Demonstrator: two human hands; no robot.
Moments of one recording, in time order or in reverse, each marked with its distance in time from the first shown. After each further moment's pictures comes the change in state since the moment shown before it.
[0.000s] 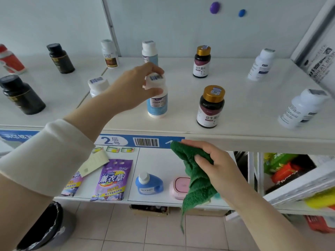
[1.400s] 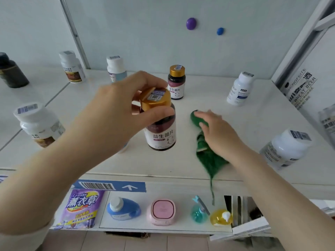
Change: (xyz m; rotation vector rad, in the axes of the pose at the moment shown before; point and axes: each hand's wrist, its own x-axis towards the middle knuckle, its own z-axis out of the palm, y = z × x) left_hand 0.016 0.074 0.019 -0.282 0.126 0.072; right_hand 0.145 0.012 -0.116 -0.705 0.118 0.019
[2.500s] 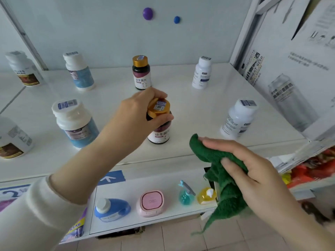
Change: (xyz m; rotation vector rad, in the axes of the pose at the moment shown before) left_hand 0.004 0.003 0.069 0.047 -0.142 0.103; right_hand -0.167 0.006 -0.032 0.503 0.184 -0.119
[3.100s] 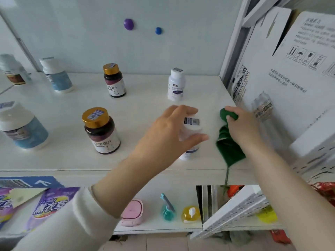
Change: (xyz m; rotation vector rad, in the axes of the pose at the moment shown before) left_hand 0.039 0.106 0.121 -0.085 0.003 -0.053; right_hand 0.135 0.142 -0.123 -0.331 0.307 0.295
